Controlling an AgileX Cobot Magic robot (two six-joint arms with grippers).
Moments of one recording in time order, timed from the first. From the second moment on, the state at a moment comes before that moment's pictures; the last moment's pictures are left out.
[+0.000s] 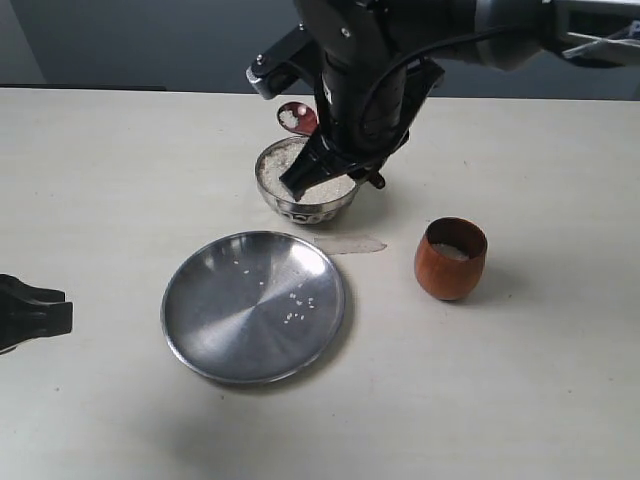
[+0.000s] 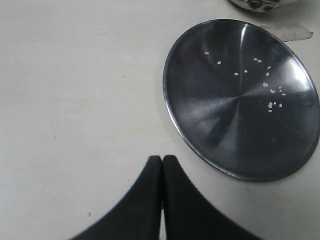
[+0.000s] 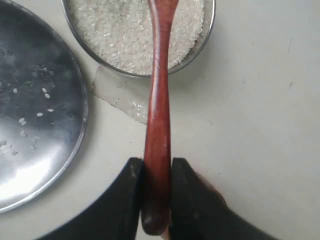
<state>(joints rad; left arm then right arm) -0.04 0.87 -0.34 -0.54 0.43 0.30 0.77 1.90 -1.60 -0.37 1.12 0.18</state>
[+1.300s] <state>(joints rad) -0.04 0.87 -0.34 -0.52 0.43 0.30 0.64 1.37 -1.00 -0.38 1.04 0.18</state>
